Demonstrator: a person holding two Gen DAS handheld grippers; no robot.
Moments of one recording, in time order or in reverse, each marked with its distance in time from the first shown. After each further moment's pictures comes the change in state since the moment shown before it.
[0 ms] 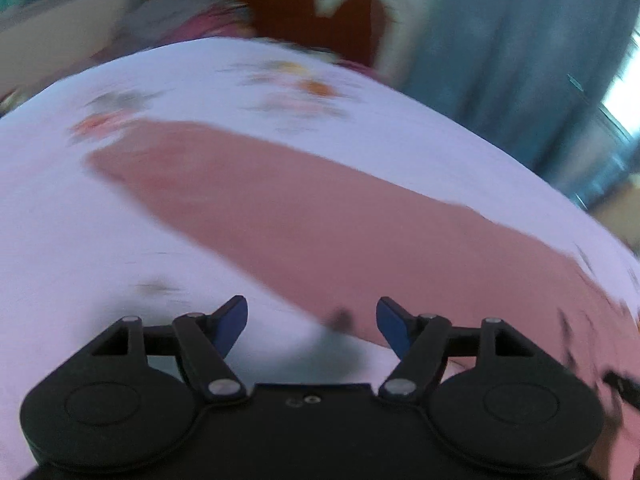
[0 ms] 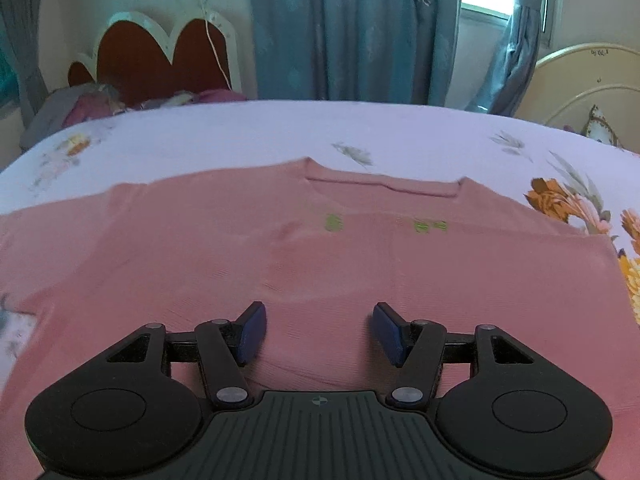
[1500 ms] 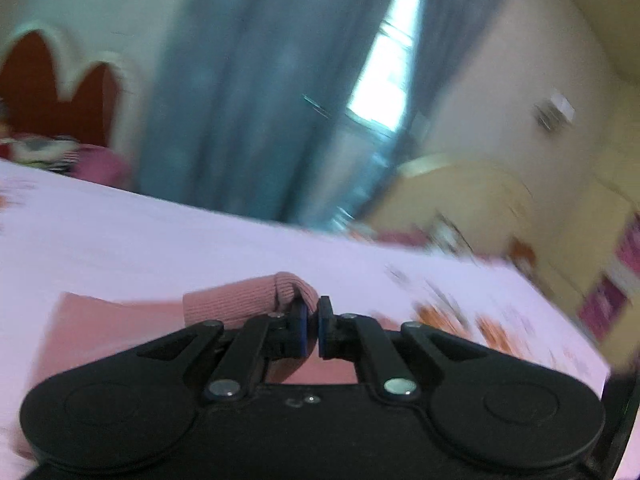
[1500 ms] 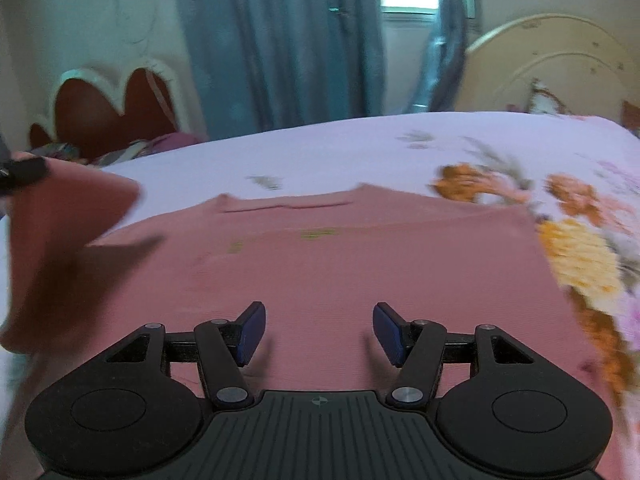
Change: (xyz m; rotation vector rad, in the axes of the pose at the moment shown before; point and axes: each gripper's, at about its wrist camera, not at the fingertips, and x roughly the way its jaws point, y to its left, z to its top) left arm -0.036 -0.253 -0.046 0.430 -0.179 -0.686; right arm -0.062 -0.086 -0.011 0.176 -0.070 -0.113
